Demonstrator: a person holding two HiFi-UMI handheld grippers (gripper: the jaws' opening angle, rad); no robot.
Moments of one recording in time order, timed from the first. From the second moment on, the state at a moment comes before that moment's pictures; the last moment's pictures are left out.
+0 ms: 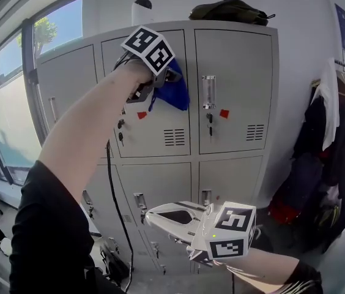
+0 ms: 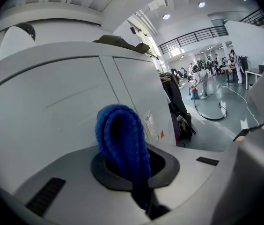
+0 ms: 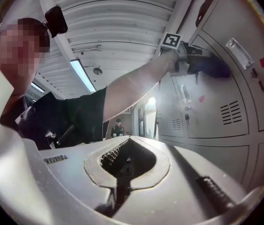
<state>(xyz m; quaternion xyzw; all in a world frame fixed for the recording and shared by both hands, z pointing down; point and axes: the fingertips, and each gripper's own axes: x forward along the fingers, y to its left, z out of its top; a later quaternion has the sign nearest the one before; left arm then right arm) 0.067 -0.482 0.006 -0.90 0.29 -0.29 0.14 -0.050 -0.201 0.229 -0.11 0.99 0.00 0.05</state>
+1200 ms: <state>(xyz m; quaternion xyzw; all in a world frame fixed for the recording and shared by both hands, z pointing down) -0.152 -0.506 0.036 -0.87 0.39 -0.30 0.10 -0.135 -0.204 0.247 -0.04 1.00 -0.03 0.05</state>
